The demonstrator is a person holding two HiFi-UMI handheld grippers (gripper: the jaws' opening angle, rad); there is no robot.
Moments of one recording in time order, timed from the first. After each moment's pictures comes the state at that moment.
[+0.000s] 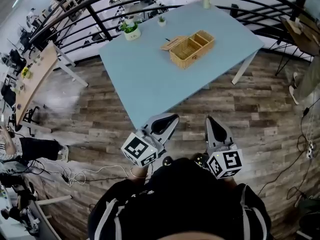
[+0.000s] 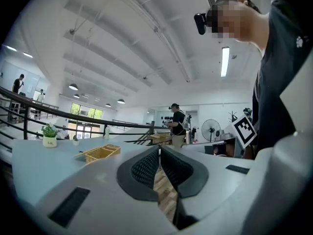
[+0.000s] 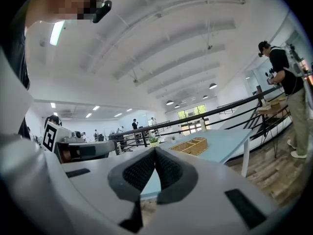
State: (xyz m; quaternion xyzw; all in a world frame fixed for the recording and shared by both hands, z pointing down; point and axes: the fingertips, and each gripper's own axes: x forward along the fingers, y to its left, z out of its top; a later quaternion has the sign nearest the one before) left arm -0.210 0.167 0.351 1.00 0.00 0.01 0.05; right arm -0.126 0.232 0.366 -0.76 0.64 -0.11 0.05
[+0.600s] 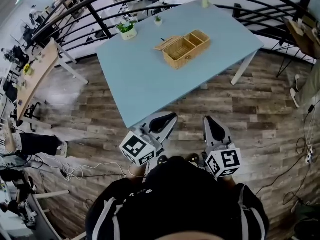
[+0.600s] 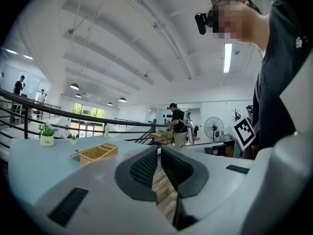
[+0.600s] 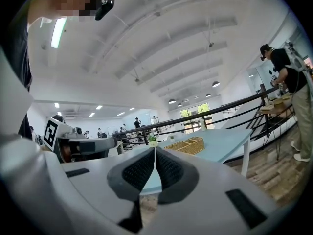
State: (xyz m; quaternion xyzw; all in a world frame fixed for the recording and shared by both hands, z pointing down) left arm -0.162 0.188 0.356 1.00 -0.01 0.02 0.05; right arm -0.077 0.250 0.377 -0.74 0.66 -0.12 0.04
